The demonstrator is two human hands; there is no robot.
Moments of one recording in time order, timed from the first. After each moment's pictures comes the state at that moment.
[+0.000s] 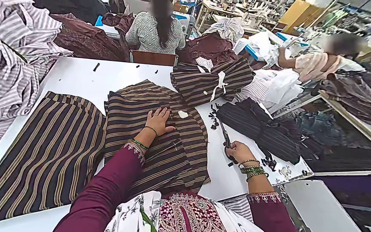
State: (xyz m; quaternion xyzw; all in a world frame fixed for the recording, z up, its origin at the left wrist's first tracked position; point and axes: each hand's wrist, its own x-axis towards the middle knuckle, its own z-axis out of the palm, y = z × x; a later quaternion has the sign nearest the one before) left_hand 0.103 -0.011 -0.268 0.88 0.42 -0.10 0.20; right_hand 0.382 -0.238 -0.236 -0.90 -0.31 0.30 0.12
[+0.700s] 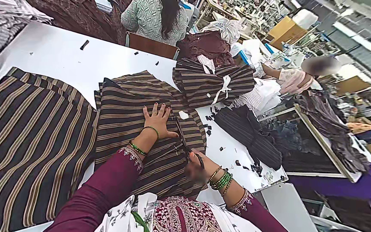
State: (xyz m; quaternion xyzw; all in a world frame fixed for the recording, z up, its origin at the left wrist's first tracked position) left_hand 0.104 -0.010 -0.270 0.86 0.44 -0.10 0.24; right_hand 0.261 -0.201 -0.244 -0.65 -0.37 0.61 0.24
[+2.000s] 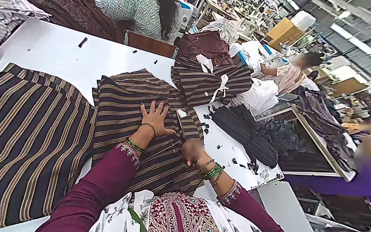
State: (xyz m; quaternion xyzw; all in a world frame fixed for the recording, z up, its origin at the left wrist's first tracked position) left_hand 0.104 -0.007 -0.273 0.86 0.44 -0.09 0.23; right_hand 0.251 -0.184 -0.245 -0.70 -0.33 0.55 0.32
